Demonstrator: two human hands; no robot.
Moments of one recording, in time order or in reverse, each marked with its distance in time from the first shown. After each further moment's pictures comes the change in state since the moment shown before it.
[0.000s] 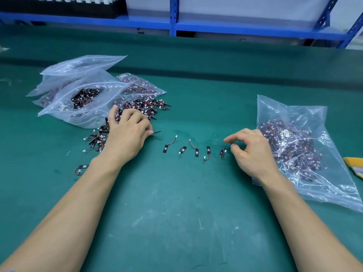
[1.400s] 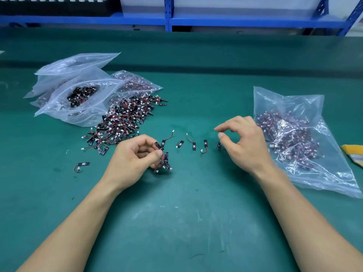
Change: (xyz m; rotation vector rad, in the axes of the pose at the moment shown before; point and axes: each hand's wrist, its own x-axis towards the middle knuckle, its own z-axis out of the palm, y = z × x) left_hand -0.060 0.049 -0.032 -1.251 -0.148 -0.262; right_hand -0.009 -0.024 -0.004 0.104 0.118 -0.165
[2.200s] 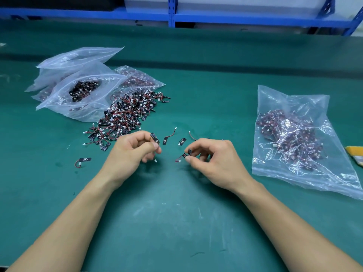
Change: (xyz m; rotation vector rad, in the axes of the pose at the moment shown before) left_hand 0.002 0.002 -0.008 -0.064 0.011 -0.108; right_hand -0.025 -0.044 0.033 0.358 -0.321 0.075
